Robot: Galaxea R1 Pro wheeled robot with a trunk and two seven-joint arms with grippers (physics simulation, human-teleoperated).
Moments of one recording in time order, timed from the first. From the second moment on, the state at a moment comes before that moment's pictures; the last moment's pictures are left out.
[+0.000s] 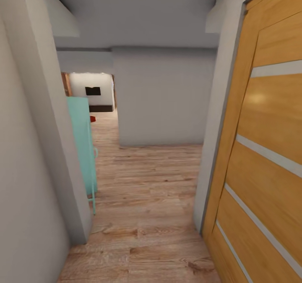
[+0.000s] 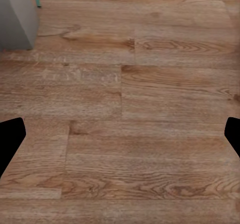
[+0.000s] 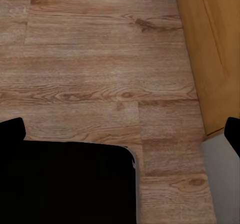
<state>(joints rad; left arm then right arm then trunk) -0.27 -0.07 0.00 0.07 0.07 -0.71 0.04 0.25 -0.02 0.06 -0.03 -0.01 -1.02 -0.02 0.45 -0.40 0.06</state>
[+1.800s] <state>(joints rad) -0.22 -0.07 0.00 0.07 0.08 -0.86 0.05 0.14 -0.02 0.06 -0.80 0.05 -0.25 -0.05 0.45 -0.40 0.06</state>
